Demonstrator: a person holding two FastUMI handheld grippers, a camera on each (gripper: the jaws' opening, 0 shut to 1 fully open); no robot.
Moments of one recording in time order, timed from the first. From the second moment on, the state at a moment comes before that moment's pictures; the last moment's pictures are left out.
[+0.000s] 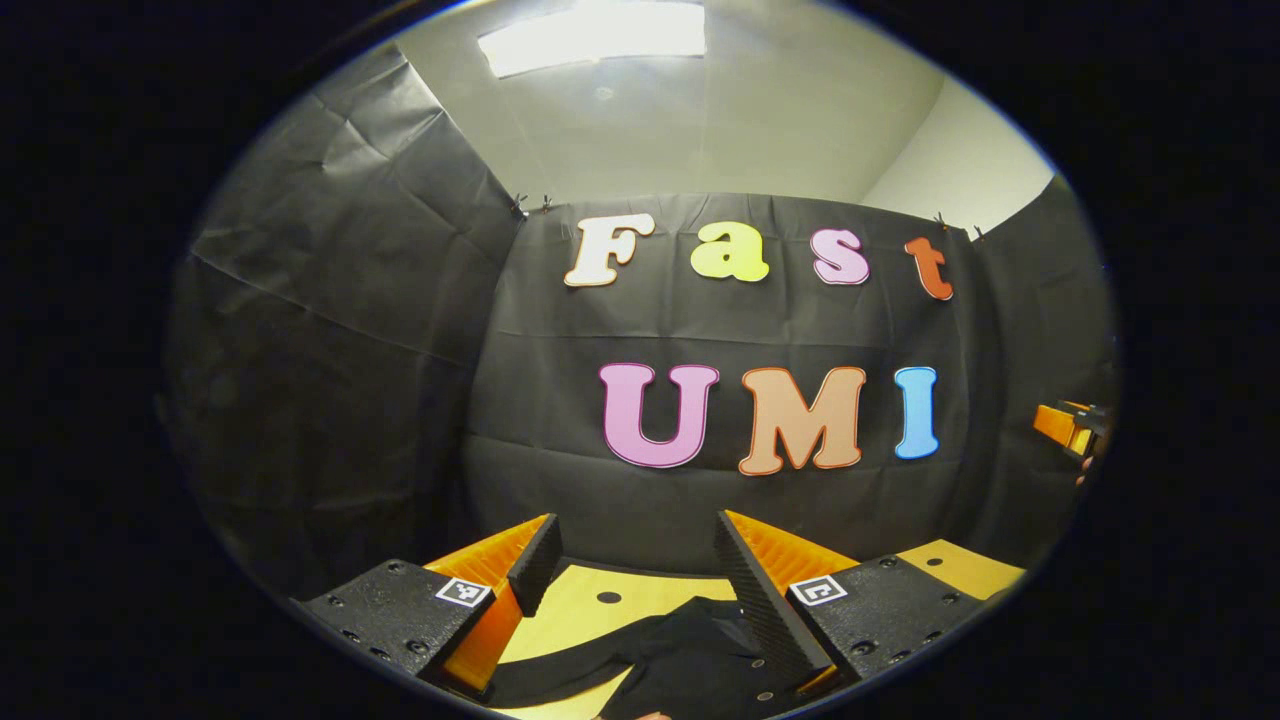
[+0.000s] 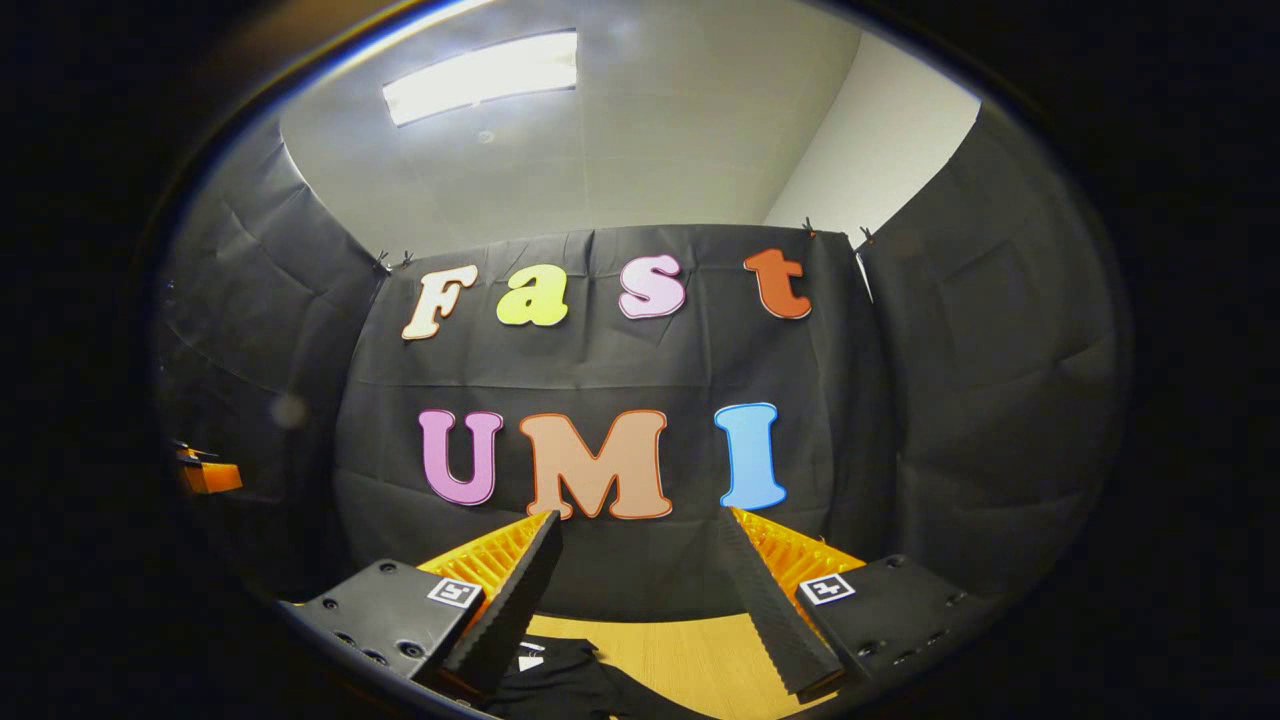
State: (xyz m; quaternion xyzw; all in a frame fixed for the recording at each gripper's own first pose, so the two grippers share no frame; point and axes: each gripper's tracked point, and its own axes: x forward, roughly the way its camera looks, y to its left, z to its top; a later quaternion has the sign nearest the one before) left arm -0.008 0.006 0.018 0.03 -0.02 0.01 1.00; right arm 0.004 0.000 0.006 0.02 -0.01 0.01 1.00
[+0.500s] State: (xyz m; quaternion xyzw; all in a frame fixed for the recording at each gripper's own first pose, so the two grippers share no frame) left arm -0.008 0.010 0.011 0.02 -0.01 0.02 1.00; right arm 0.001 -0.001 0.002 0.01 0.00 0.00 1.00
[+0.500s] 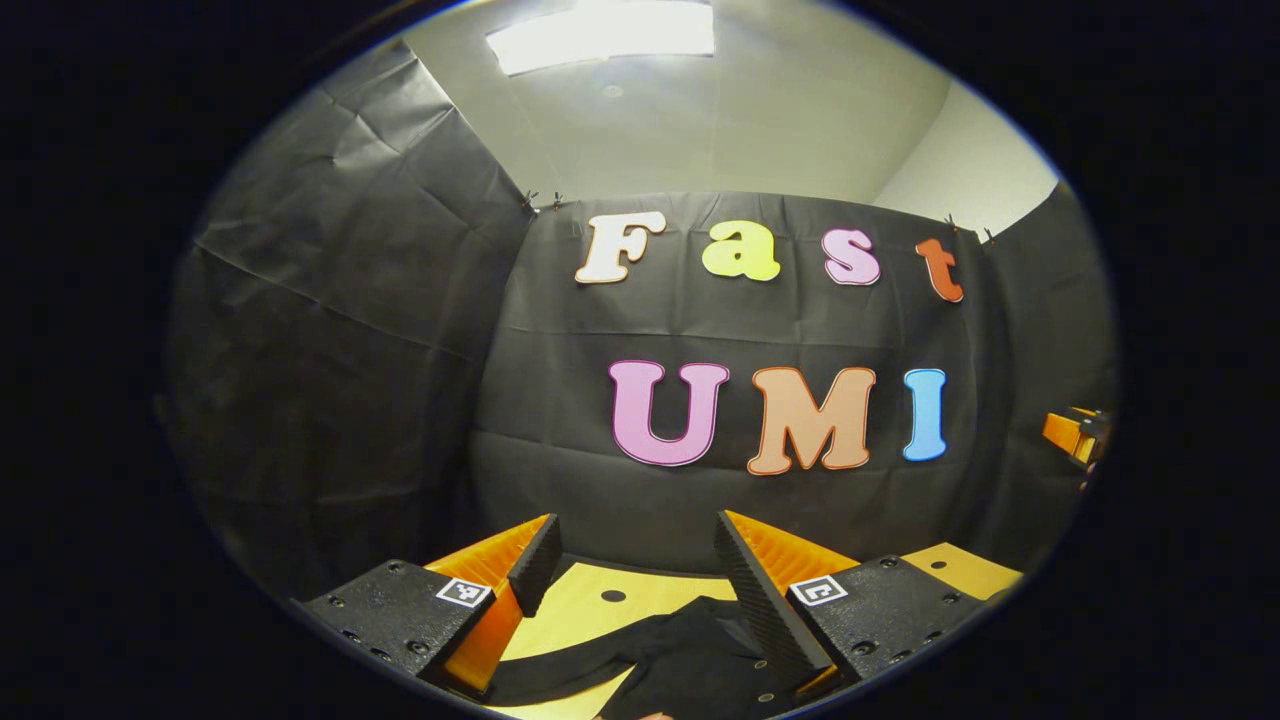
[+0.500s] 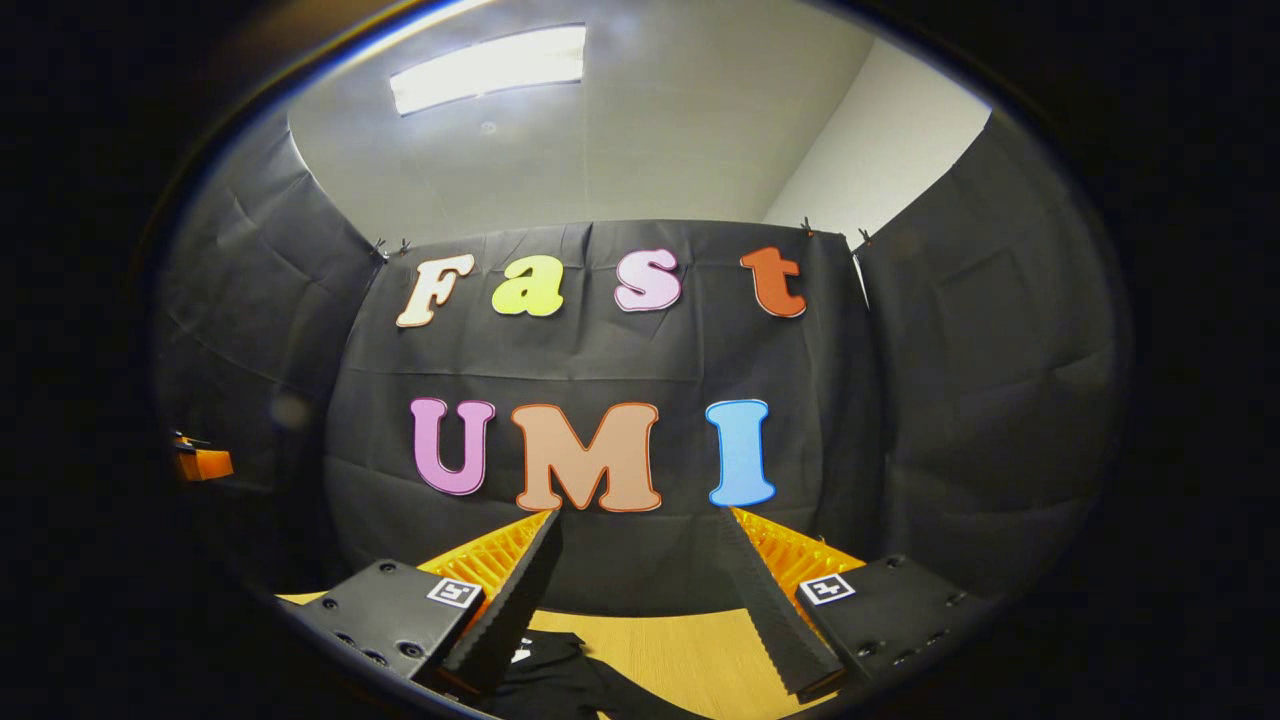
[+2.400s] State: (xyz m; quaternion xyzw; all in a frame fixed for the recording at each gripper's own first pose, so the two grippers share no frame) left arm -0.017 -0.010 0.014 0.04 -0.03 0.01 1.00; right arm -0.069 -0.125 -0.221 -0.09 0.28 -0.04 0.95
